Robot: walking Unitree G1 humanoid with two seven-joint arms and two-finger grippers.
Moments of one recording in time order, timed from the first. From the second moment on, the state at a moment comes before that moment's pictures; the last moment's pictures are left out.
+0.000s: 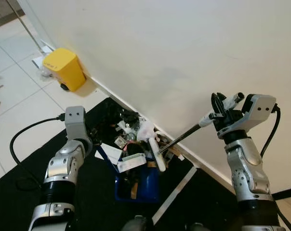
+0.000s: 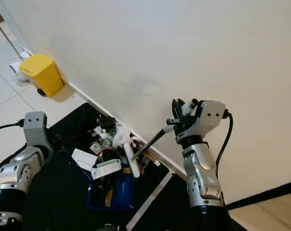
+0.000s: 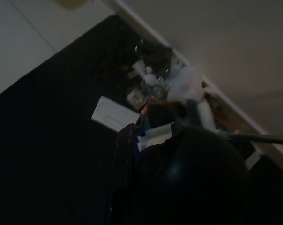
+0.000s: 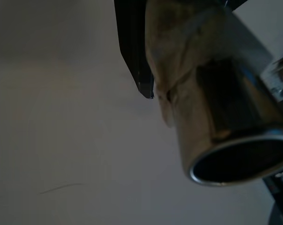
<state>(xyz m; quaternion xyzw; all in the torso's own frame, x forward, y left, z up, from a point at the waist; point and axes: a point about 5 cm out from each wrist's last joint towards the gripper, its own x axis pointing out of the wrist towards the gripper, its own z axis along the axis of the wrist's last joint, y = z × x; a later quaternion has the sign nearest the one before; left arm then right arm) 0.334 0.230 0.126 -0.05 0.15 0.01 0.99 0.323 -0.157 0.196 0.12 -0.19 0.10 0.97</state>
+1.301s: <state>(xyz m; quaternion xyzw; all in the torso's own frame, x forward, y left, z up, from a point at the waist) 0.313 0.218 0.116 -0.08 0.17 -0.03 0.98 0.306 -0.222 0.236 0.05 -0.20 0.05 0.98</state>
